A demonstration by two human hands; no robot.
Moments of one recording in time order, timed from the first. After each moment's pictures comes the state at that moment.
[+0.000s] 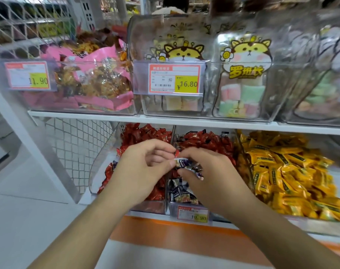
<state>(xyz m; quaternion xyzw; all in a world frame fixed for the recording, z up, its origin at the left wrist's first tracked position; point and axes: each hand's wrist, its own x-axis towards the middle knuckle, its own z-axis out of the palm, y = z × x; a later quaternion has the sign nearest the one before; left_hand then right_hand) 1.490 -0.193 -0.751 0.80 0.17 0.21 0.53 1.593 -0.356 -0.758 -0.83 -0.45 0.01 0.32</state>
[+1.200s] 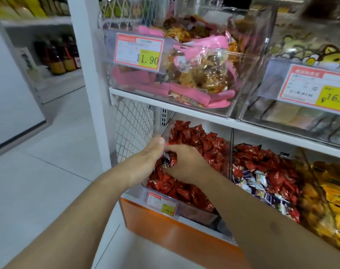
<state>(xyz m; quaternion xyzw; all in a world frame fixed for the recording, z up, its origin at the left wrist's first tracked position) 1.435 -0.043 -0.808 0.78 0.30 0.05 0.55 1.583 -0.136 -0.821 -0.83 -0.51 0.13 0.19</state>
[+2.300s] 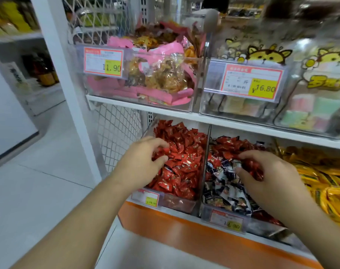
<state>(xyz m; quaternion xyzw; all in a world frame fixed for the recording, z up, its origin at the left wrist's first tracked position) 1.456 -0.095 -0.787 0.92 0.23 0.20 0.24 1.602 -0.358 -0.749 -0.91 -0.36 -0.04 0.21</state>
